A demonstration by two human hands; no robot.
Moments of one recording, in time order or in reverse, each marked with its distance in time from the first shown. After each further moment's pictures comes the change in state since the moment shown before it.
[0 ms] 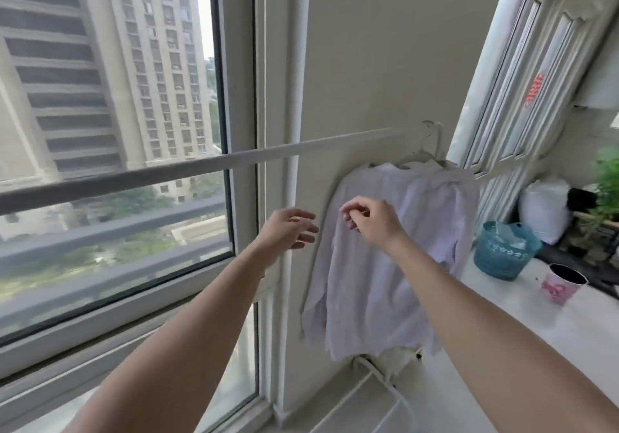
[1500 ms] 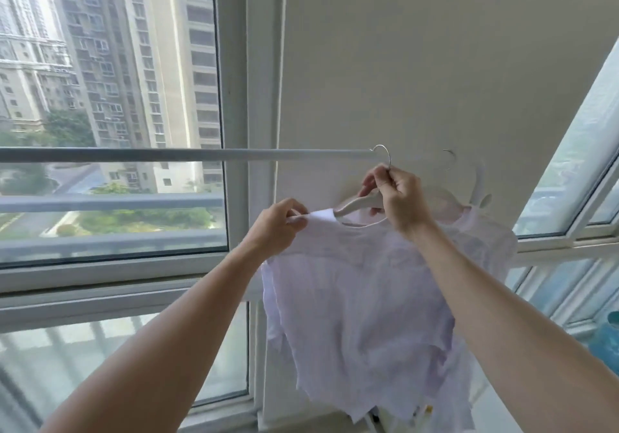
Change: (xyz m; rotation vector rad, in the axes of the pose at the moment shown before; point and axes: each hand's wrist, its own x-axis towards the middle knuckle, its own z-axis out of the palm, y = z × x) left_hand 0.096 0.032 0.119 0.509 0.509 0.134; right_hand 0.156 0.080 -0.141 0.348 -0.180 -0.342
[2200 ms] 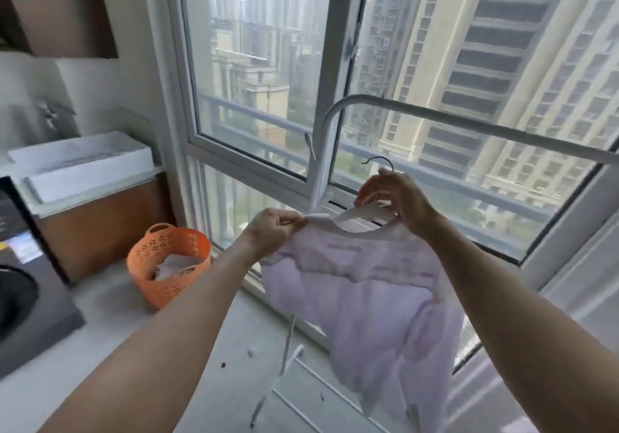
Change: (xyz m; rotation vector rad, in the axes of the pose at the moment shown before) left_hand -0.477 -0.155 -0.409 -0.073 0.563 -0.455; right_hand -0.217 -0.297 0.456 0.546 -1.104 -0.040
